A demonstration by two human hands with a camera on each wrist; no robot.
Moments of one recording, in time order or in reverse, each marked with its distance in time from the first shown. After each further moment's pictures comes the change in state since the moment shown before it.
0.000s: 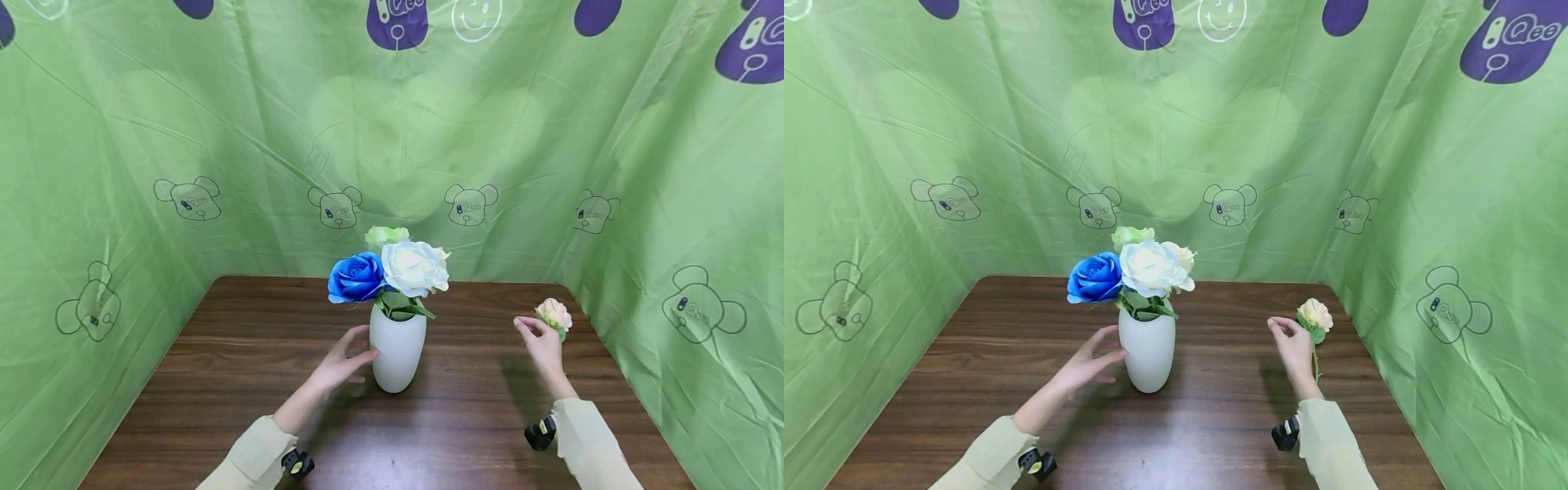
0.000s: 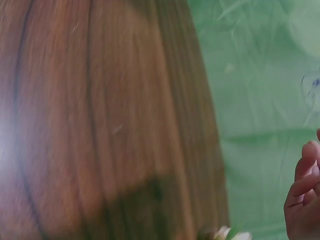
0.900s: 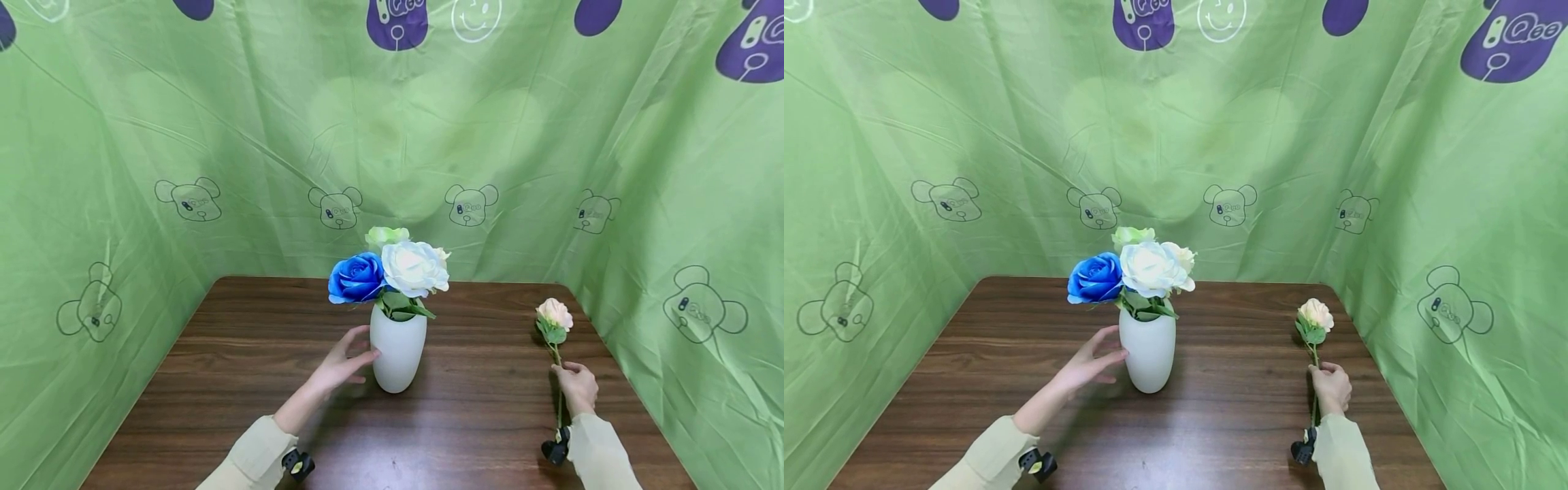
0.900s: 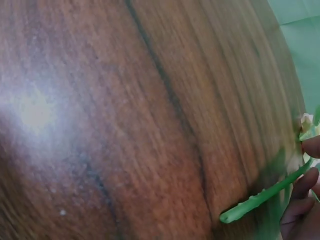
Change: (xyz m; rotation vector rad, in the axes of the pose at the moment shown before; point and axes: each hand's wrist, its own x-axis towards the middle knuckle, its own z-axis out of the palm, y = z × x) left_hand 0.002 -0.004 -0.001 0.005 -0.001 0.004; right_hand -0.046 0.027 -0.054 -0.369 0.090 0.531
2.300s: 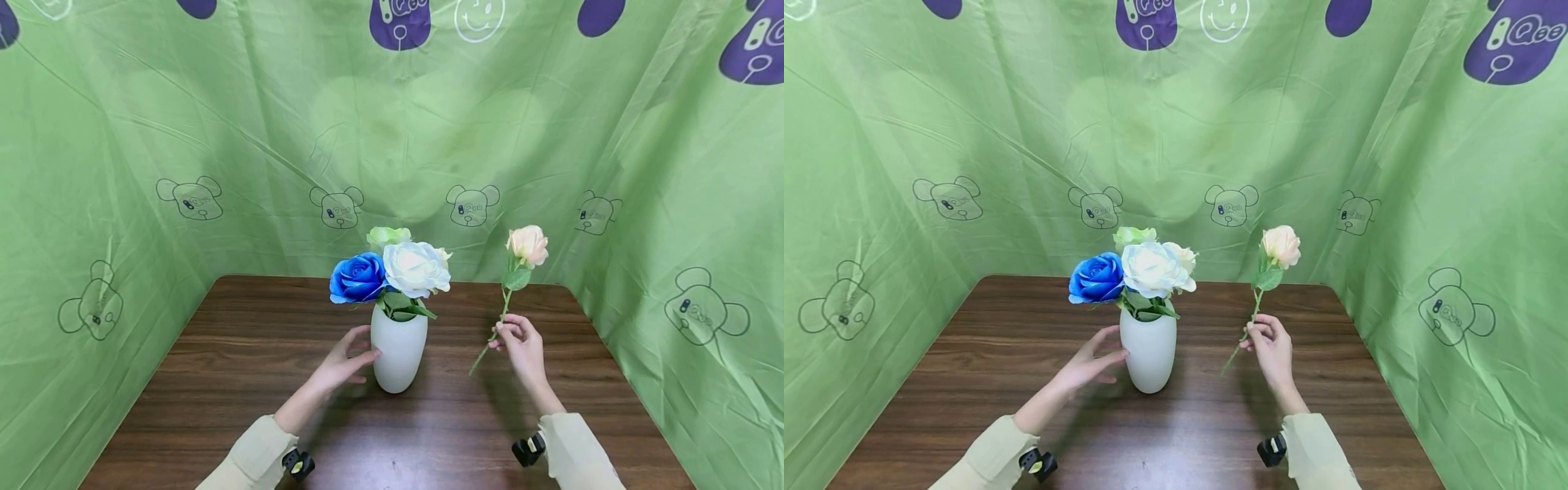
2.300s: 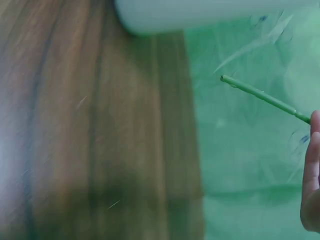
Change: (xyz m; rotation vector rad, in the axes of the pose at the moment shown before) left_hand 0.001 -0.003 -0.001 -0.010 -0.011 0.010; right_hand 0.036 -0.036 0.108 0.859 -0.306 -0.652
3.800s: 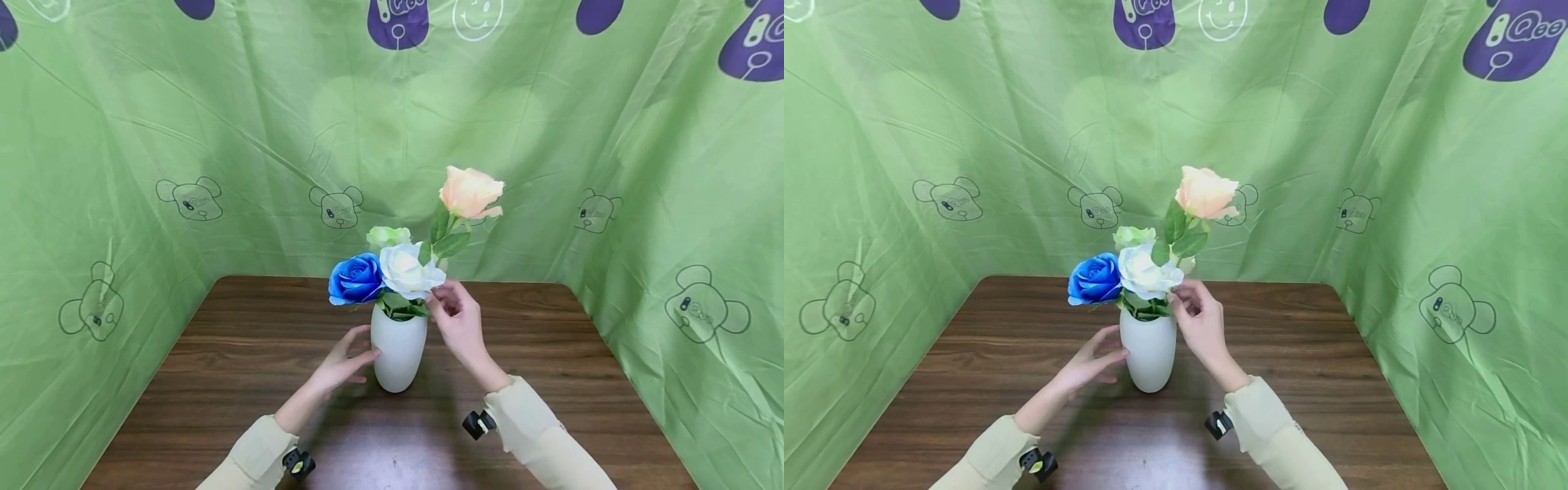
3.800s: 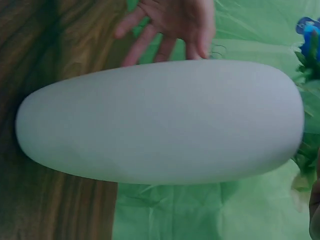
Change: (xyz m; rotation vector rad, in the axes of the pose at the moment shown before) left_hand -0.001 0.001 0.000 0.012 0.000 -0.001; right_hand -0.028 -0.246 0.184 -0.133 -0.195 -0.263
